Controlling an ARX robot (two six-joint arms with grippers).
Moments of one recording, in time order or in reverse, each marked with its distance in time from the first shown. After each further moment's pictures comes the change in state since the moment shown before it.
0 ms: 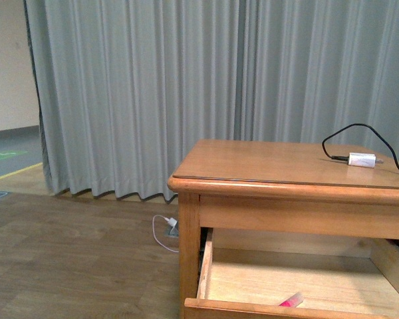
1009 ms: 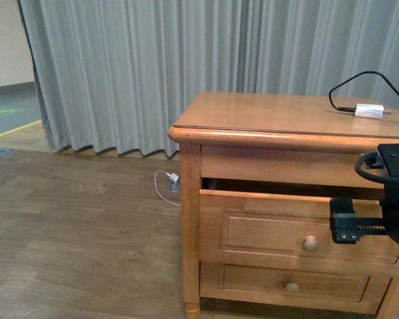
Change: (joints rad) left arm 0.000 0.000 0.000 0.000 0.000 0.000; right arm -0.089 0.763 0.435 0.647 -0.003 0.106
